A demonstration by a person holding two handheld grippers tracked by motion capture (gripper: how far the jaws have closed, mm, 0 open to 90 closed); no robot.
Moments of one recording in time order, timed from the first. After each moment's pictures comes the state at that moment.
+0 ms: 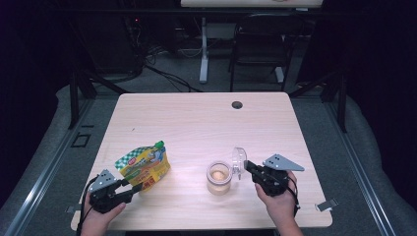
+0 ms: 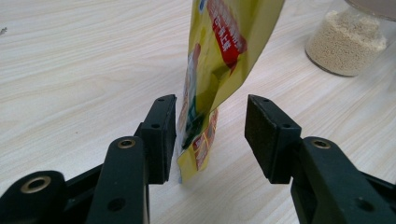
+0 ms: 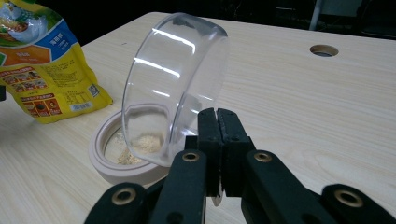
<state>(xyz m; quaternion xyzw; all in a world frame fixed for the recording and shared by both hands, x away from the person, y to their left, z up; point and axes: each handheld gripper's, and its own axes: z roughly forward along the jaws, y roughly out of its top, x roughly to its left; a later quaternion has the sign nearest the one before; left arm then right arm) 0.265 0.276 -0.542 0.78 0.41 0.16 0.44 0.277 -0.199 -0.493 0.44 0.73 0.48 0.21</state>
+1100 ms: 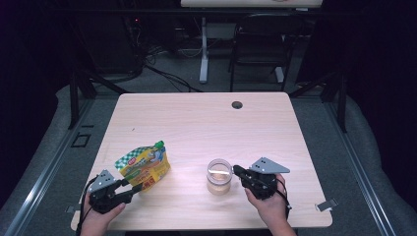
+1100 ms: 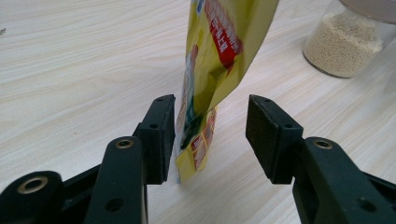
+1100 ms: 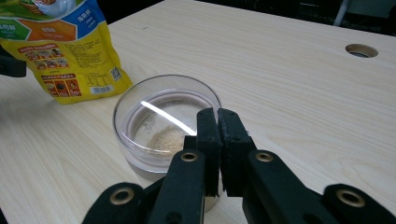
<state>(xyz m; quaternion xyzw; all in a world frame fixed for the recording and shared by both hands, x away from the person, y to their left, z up) 0.264 0.277 -0.541 0.78 0.41 0.16 0.45 0.274 -0.173 -0.500 0.40 0.76 0.48 0.20</state>
